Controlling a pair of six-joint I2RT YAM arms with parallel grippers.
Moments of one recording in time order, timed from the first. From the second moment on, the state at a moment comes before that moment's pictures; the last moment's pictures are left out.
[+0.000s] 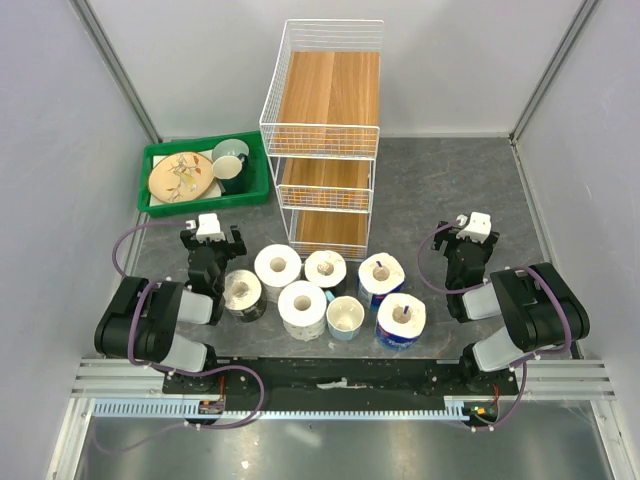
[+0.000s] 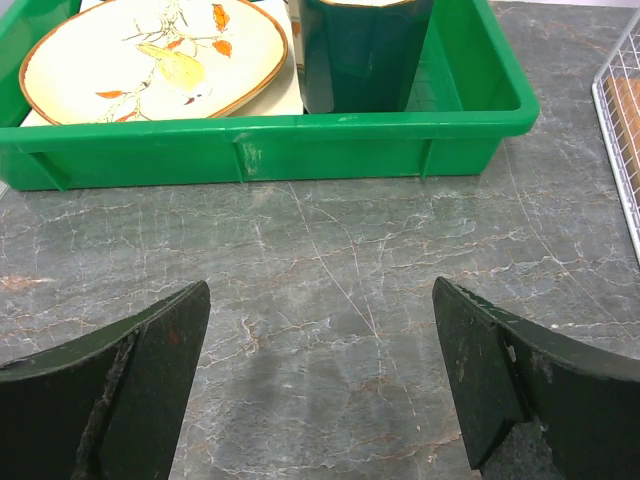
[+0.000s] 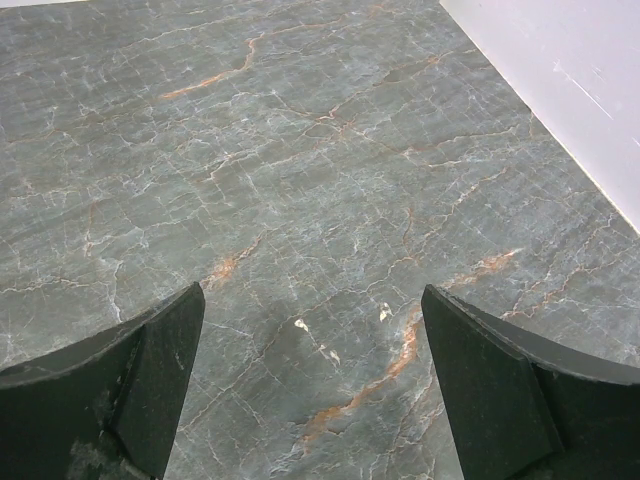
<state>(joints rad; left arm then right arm) -0.14 1.46 0.17 1.20 -0.26 0.00 0.17 1.54 0.20 1.22 0.47 0.02</state>
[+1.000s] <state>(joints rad) -0.13 1.46 0.17 1.20 -0.25 0.00 0.17 1.17 0.24 0.95 0.47 0.04</state>
